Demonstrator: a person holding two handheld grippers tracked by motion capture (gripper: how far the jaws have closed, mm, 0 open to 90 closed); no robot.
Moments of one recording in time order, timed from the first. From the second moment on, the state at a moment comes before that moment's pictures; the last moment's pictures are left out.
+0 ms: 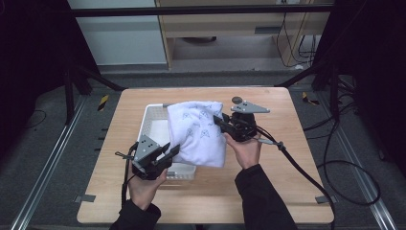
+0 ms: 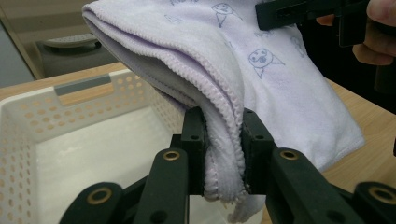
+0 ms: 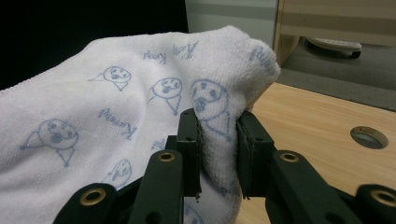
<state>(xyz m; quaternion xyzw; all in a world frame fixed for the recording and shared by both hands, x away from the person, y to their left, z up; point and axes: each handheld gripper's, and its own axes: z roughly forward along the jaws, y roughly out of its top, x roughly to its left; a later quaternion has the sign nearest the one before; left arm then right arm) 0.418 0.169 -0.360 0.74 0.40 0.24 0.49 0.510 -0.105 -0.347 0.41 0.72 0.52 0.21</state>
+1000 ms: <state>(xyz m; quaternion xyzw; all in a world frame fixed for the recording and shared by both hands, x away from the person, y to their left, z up) 0.422 0.217 -0.360 0.72 0.42 0.25 0.49 0.527 -0.053 -0.349 0.39 0.73 0.53 0.20</state>
